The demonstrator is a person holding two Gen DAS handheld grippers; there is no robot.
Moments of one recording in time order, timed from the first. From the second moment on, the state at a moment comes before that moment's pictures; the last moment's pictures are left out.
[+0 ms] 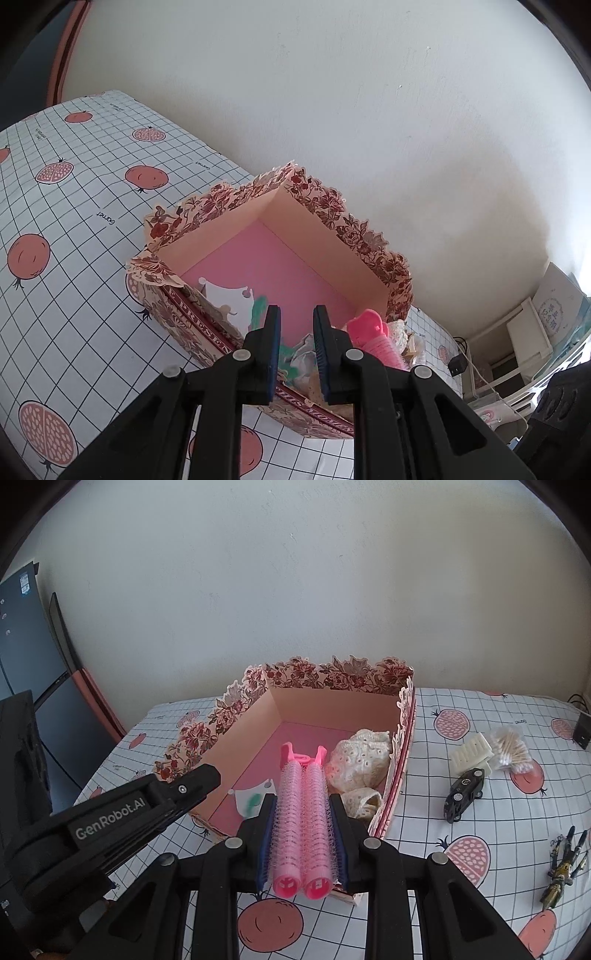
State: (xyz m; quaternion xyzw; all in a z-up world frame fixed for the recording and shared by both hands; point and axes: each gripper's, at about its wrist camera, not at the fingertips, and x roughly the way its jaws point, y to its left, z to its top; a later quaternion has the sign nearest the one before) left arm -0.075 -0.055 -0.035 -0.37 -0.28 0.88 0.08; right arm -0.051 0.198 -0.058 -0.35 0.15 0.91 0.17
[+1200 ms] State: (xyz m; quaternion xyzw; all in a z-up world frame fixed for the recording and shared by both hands) left arm -0.076 -0.050 -0.031 -0.38 -0.27 0.88 0.09; right arm -0.051 0.195 -0.056 -0.34 0.15 0.91 0.16
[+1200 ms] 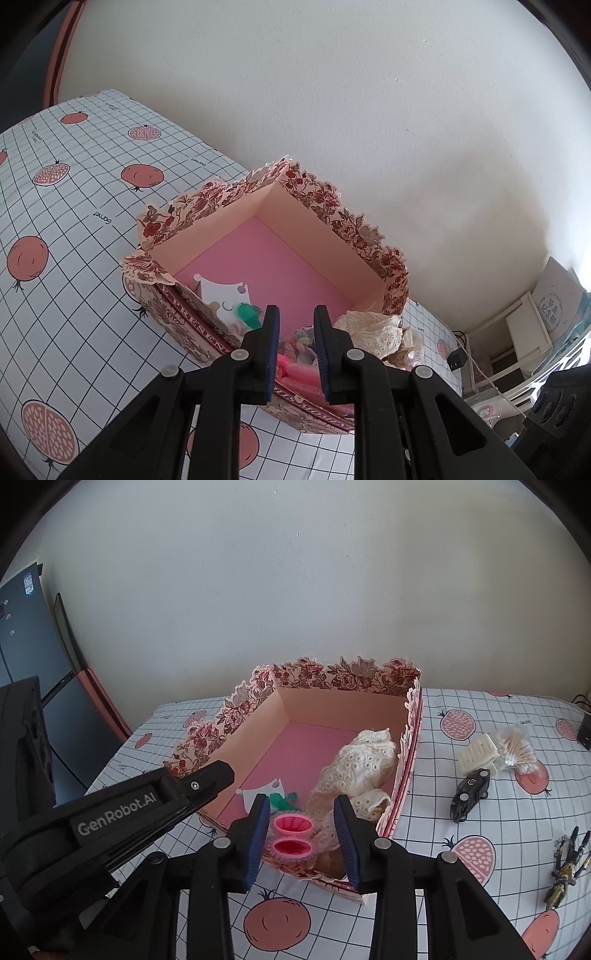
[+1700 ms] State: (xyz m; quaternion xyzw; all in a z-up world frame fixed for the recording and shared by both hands) left arm -0.069 -0.039 -0.008 -0.38 -0.25 0.89 0.08; right arm -0.033 0.205 -0.036 -0.33 0.16 0.92 0.16
